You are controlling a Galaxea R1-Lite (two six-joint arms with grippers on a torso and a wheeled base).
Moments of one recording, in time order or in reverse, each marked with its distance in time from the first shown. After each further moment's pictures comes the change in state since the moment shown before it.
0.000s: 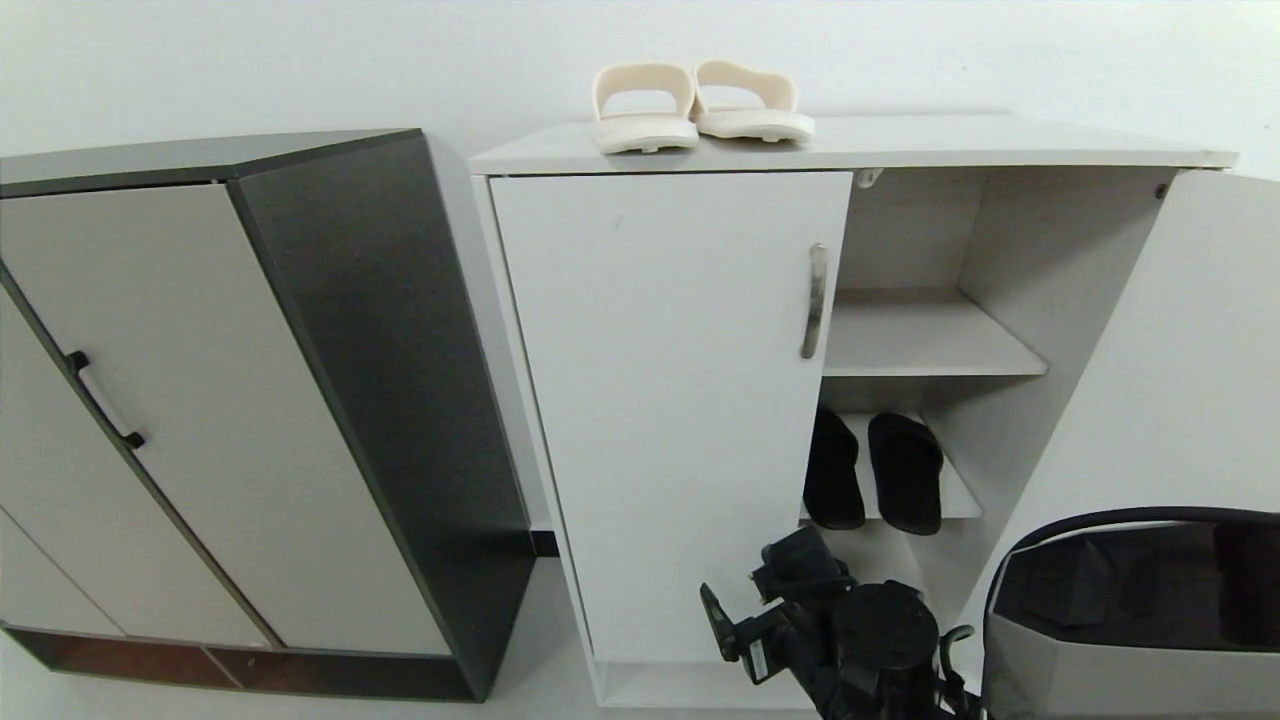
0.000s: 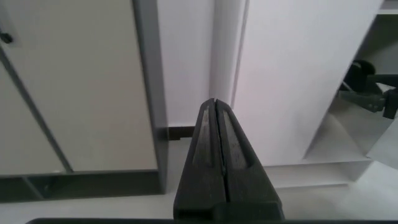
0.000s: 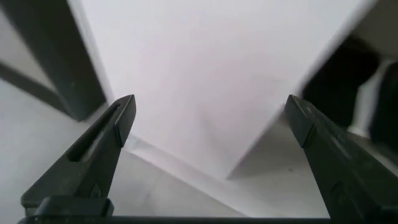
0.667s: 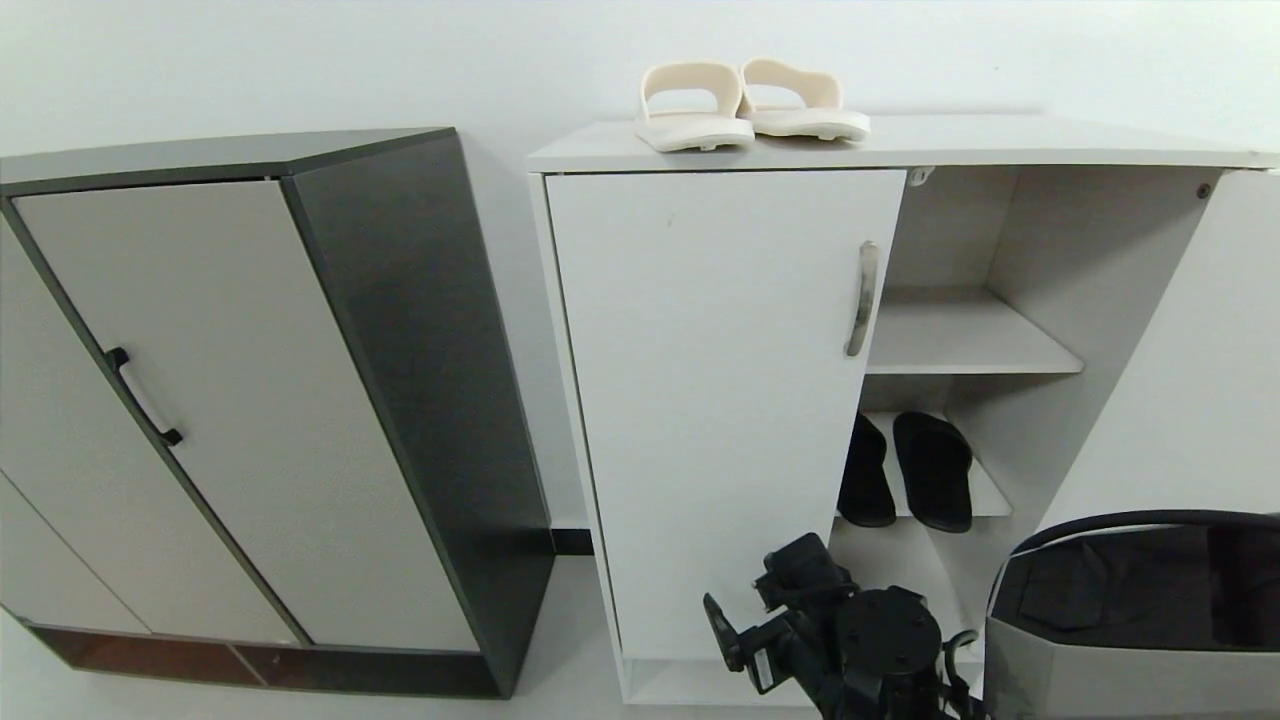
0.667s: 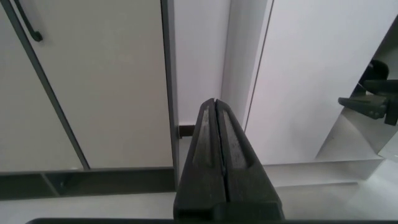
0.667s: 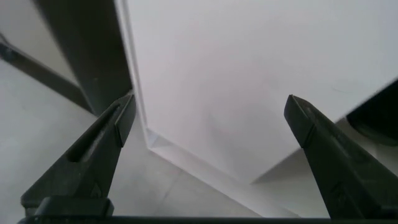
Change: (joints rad) left arm 0.000 0.000 0.000 0.000 0.001 -0.003; right arm -0.002 0.006 0.023 0.000 0.016 0.002
